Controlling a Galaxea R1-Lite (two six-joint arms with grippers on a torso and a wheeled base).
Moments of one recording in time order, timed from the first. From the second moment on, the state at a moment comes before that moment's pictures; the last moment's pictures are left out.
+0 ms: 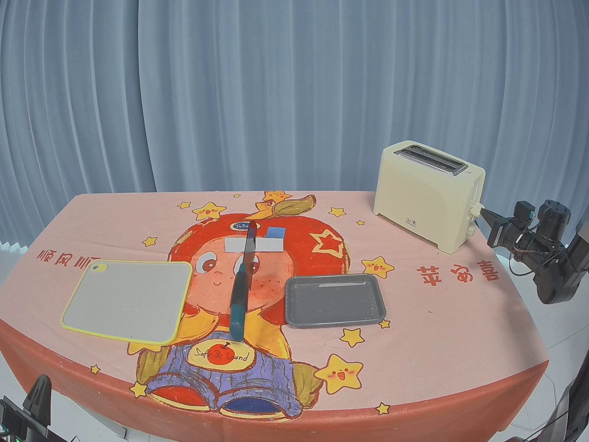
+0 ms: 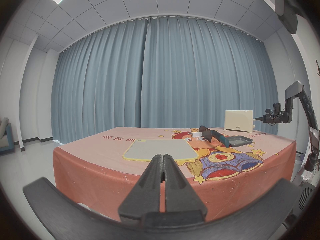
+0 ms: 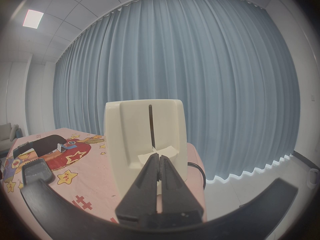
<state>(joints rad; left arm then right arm) 0.00 0.03 -0.02 0.00 0.02 -0.01 -0.13 2.12 -0.72 -1.27 0.37 0.03</state>
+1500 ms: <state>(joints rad) 0.00 0.03 -0.02 0.00 0.02 -0.01 -0.12 2.01 -0.71 -1.29 0.36 0.03</state>
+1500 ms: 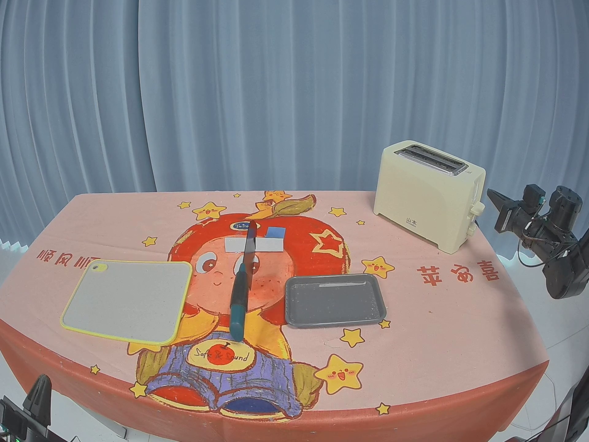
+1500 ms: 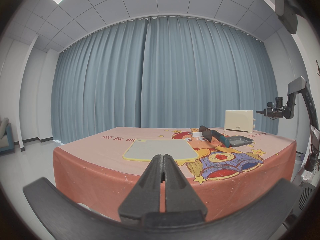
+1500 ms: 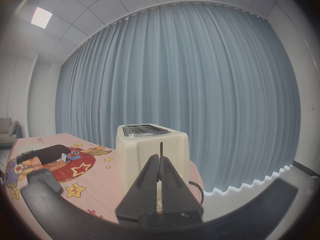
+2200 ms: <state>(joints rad) 0.00 0.03 -0.02 0.00 0.02 -0.01 -0.13 1.88 -0.62 -1.28 0.43 0.02</state>
